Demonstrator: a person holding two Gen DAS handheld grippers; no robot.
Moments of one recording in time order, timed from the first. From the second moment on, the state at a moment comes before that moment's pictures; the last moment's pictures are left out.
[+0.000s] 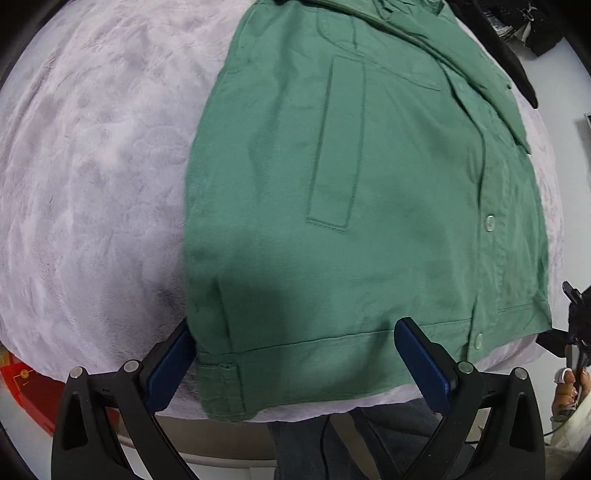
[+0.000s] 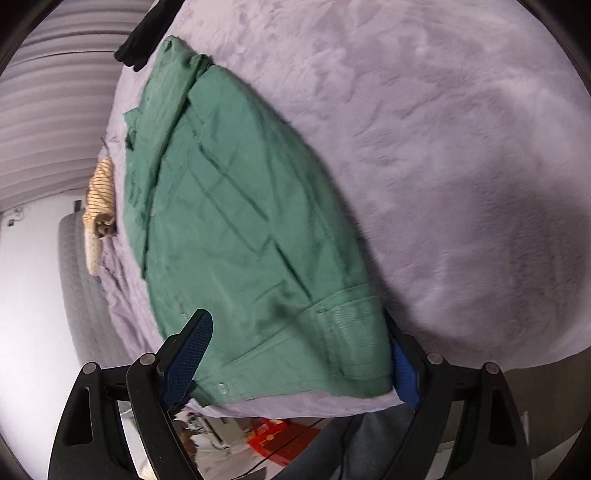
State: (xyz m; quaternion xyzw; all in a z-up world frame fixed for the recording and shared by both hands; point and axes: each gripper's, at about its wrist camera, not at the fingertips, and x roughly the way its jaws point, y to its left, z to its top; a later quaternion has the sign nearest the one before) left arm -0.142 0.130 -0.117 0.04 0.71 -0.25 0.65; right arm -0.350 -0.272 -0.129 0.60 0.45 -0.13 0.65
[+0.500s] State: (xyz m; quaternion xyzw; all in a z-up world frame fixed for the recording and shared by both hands) left arm -0.130 0.117 -0.115 0.06 0.70 -0.26 0.66; right arm -0.335 -0.247 -0.134 0.63 0.41 -0.11 0.65
